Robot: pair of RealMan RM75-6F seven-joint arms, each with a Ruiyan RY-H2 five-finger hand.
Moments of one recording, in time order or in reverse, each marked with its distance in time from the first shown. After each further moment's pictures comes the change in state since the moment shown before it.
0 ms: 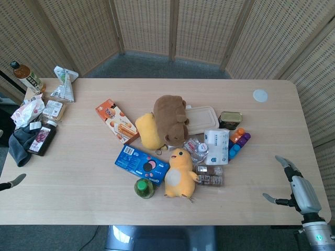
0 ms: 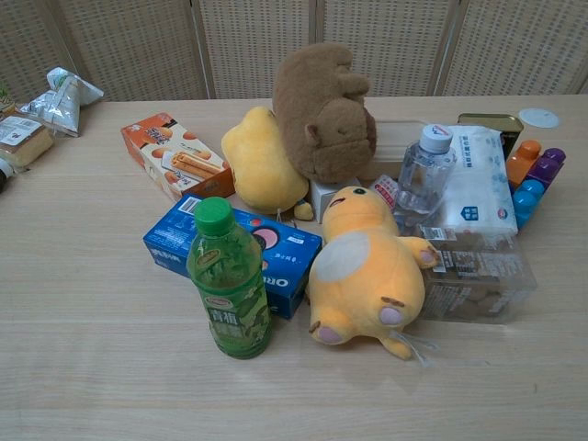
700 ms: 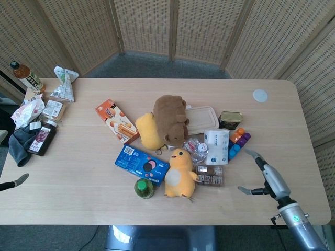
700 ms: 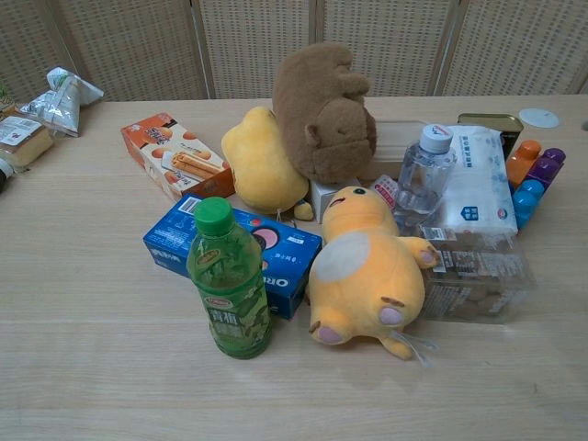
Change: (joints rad) left arm -0.009 -0.031 -0.009 0.016 -0.020 -0.013 0.036; right arm 0.180 -0.082 0.048 0.035 -0.027 -0.211 0.253
